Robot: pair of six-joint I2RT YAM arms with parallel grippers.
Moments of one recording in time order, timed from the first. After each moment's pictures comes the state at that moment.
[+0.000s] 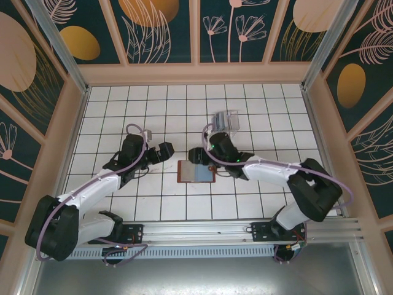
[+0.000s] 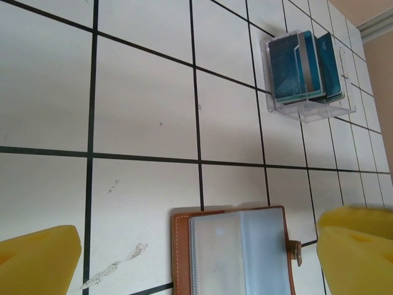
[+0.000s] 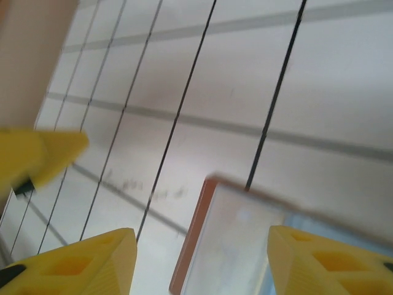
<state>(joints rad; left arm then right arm) -0.42 1.18 0.53 0.01 0.24 -0.73 0.78 1.49 0.77 0.12 -0.14 0.67</state>
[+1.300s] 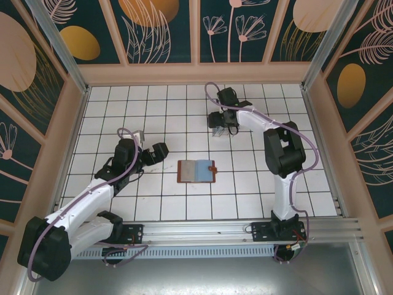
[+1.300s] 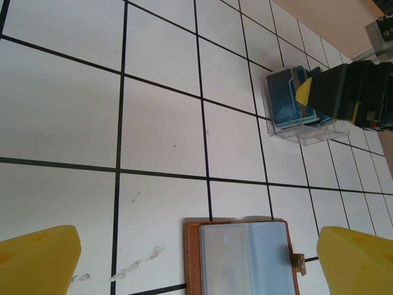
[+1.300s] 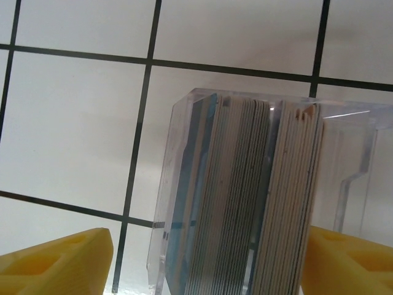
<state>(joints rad) -0.42 1.00 0.49 -0.06 0.13 -0.71 0.44 2.05 1.55 -0.54 -0.01 0.25</state>
